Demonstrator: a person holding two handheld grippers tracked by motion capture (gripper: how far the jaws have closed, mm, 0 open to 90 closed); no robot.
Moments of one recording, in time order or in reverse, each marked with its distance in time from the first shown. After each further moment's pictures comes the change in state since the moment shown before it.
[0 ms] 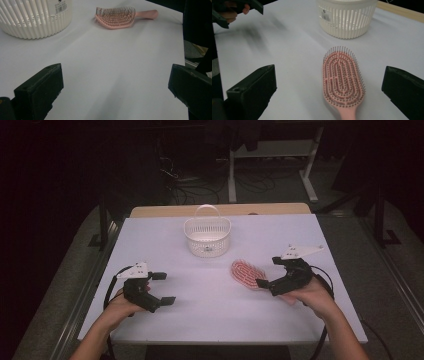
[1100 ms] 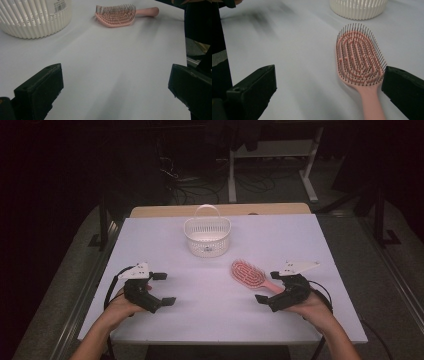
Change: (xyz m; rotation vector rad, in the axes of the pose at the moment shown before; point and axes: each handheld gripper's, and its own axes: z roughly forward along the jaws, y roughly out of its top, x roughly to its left) left arm 0.000 0.000 0.002 0.011 0.004 0.013; right arm 0.015 -0.035 0.007 0.038 0.043 0.003
